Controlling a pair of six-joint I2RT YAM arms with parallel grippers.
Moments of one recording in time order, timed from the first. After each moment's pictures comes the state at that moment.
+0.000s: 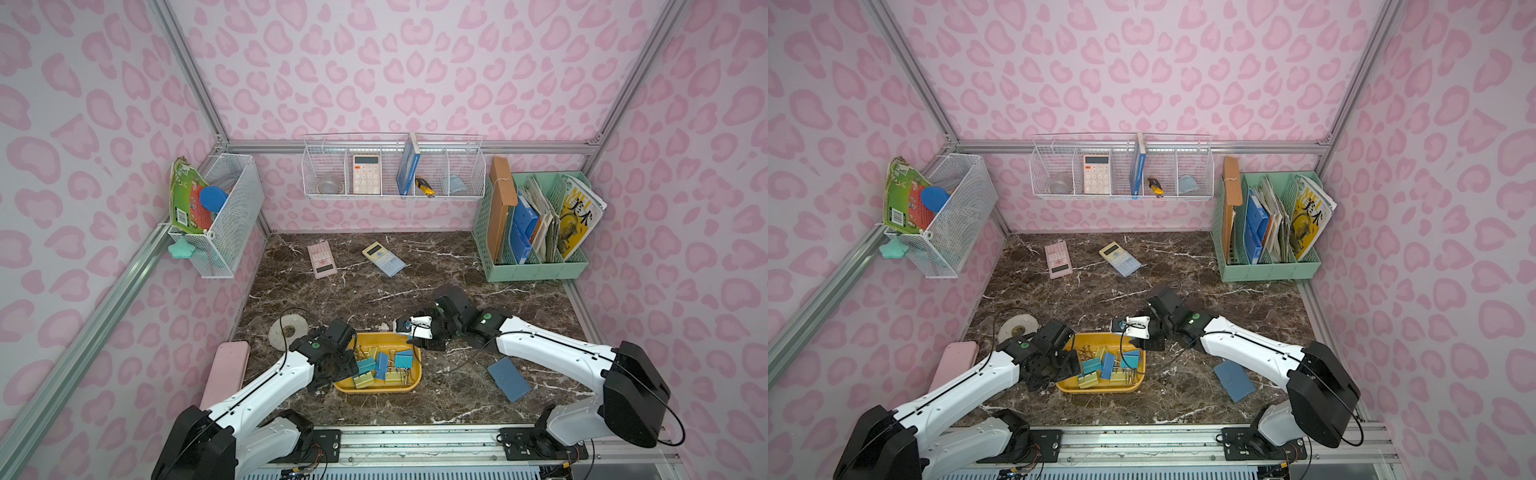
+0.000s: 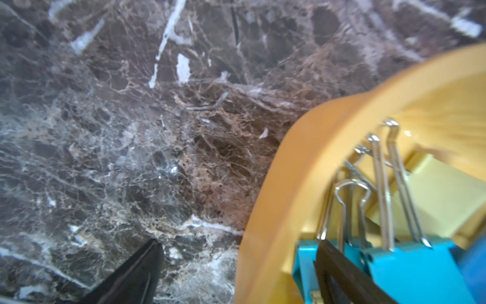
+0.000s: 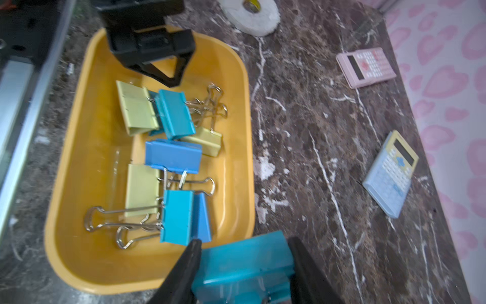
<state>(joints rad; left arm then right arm) -0.50 1.08 0.59 -0.86 -0.12 -0.84 0.93 1.47 1.00 -0.31 -0.28 -0.72</state>
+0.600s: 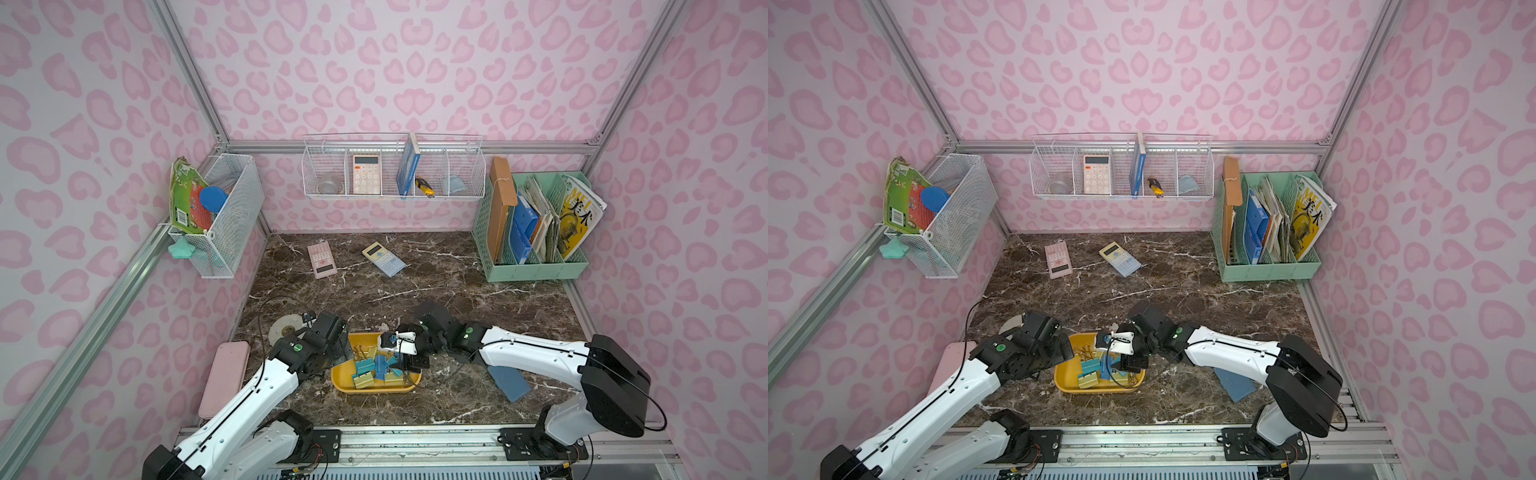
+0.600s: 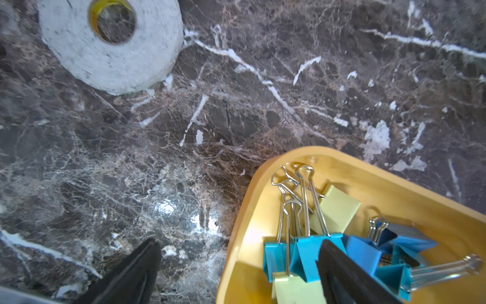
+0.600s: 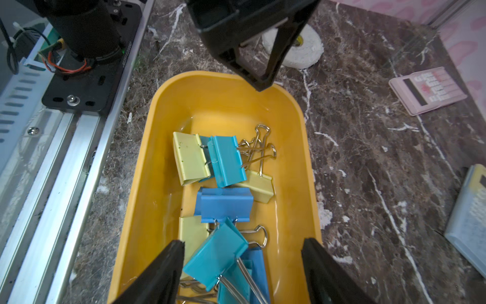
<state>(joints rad) -0.46 0.93 0.72 -0.96 -0.23 -0.83 1.00 1.53 0.94 -0.13 -0.35 -0.56</state>
